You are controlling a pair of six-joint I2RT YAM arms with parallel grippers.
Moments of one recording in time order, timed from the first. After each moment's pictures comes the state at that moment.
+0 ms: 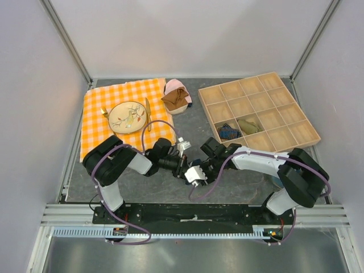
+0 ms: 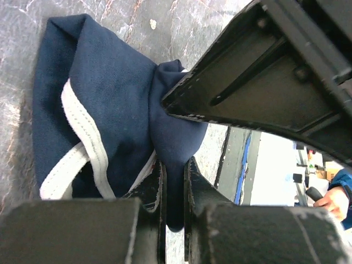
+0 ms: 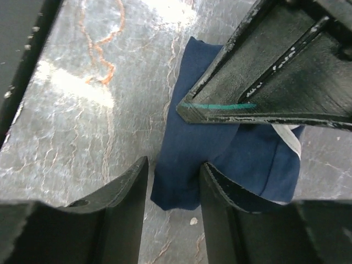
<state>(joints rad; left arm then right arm) -0.68 1.80 0.51 0.64 0.88 -0.51 0.83 1.50 0.80 -0.51 -0.52 -1.20</state>
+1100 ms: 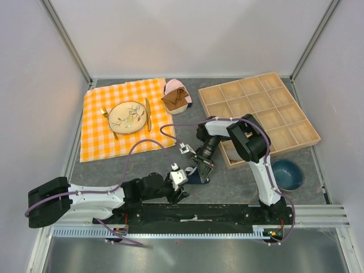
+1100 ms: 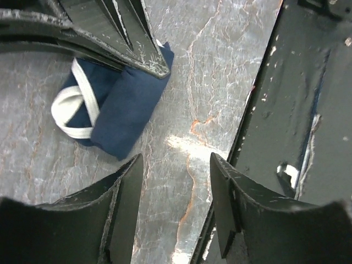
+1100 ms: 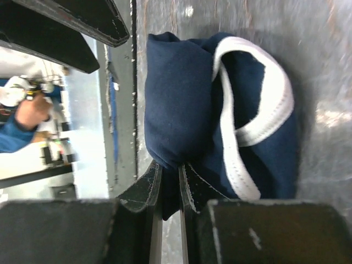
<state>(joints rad) -1.17 1.02 0.18 0.42 0.06 -0.14 0.63 2.26 1.47 -1.29 -0.95 -1.03</state>
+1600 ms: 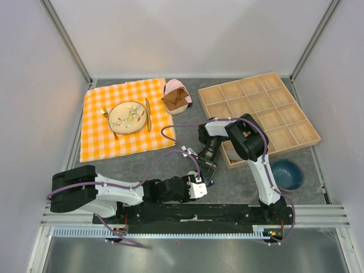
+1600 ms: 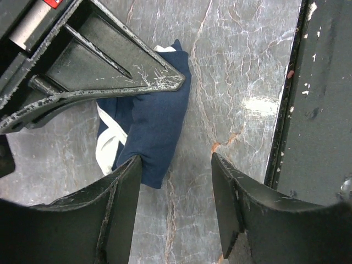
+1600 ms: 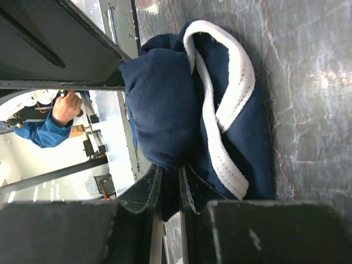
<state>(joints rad) -1.34 1.34 0.38 0.39 -0.16 0.24 0.61 2.32 1.47 -1.41 -0.92 -0.97</state>
